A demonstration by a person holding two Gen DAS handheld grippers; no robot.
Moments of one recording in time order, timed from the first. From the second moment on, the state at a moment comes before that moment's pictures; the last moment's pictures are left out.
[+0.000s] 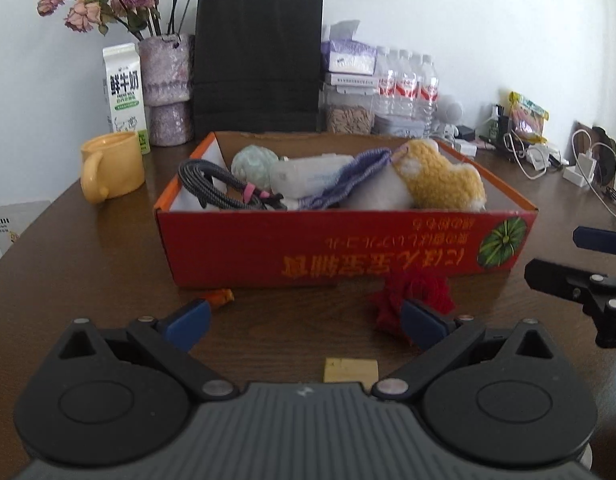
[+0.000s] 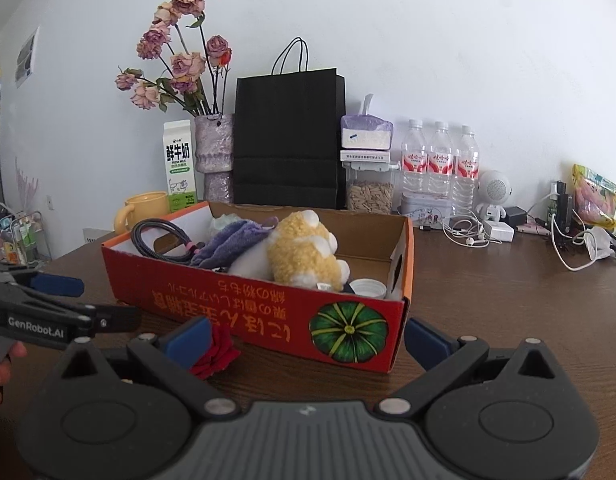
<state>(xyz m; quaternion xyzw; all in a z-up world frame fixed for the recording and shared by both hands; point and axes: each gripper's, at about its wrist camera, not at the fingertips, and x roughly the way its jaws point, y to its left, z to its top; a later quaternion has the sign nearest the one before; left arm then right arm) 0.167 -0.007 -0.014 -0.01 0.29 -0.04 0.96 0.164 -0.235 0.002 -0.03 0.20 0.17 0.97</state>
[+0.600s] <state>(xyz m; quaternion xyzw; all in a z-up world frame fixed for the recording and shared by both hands) 0.158 -0.010 -0.030 -0.04 0.32 -0.06 0.94 0.132 -0.238 -0.003 -0.03 0.23 0.15 0.96</state>
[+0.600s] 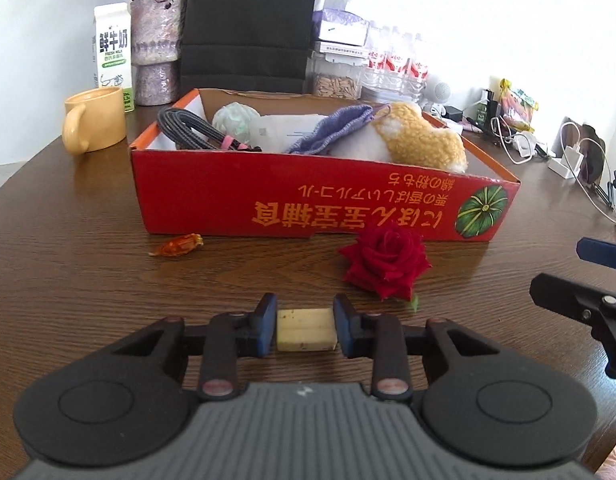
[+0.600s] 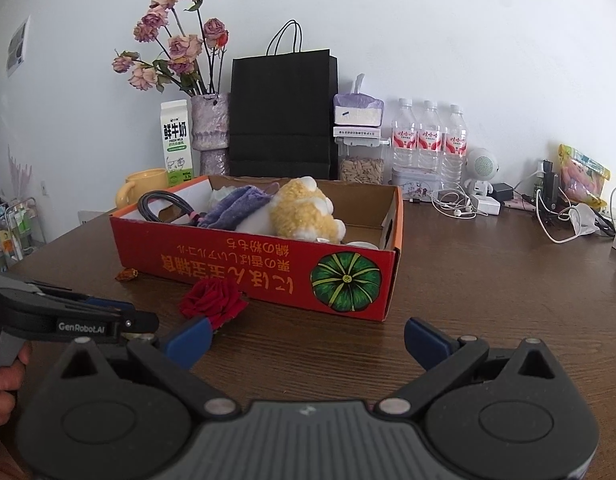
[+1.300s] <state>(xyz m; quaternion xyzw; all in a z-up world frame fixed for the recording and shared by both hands) 0.130 0.030 -0.012 -0.06 0.28 -0.03 0.96 0.146 -0.202 -0.001 -0.05 0.26 0.19 0.95</state>
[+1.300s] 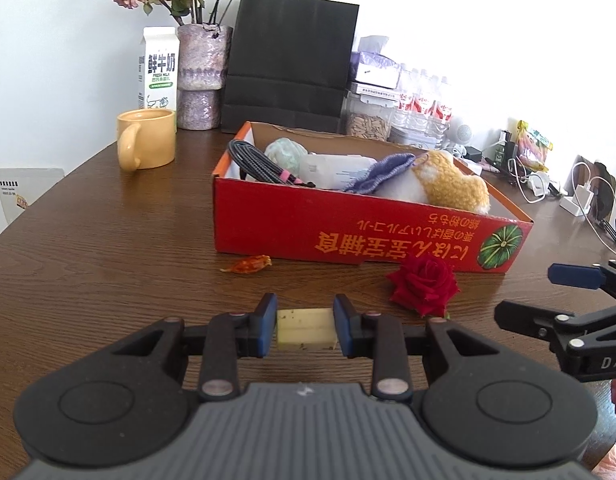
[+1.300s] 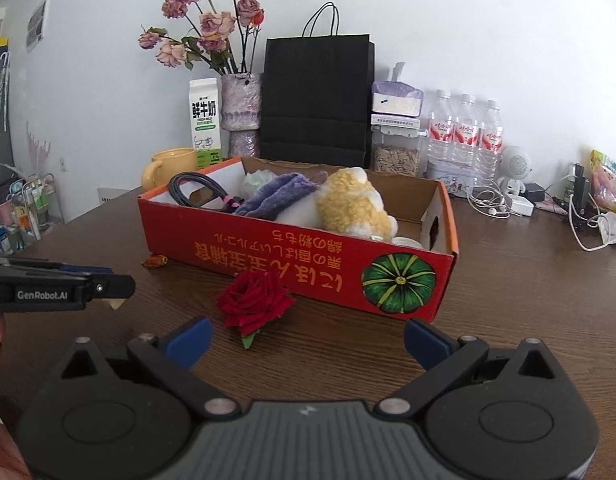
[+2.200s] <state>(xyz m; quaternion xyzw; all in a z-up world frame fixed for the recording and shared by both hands) 0.137 0.061 -0.016 -0.09 0.28 -0.01 0.96 0.215 -0.126 -0.020 -0.11 0.32 0.22 0.91</state>
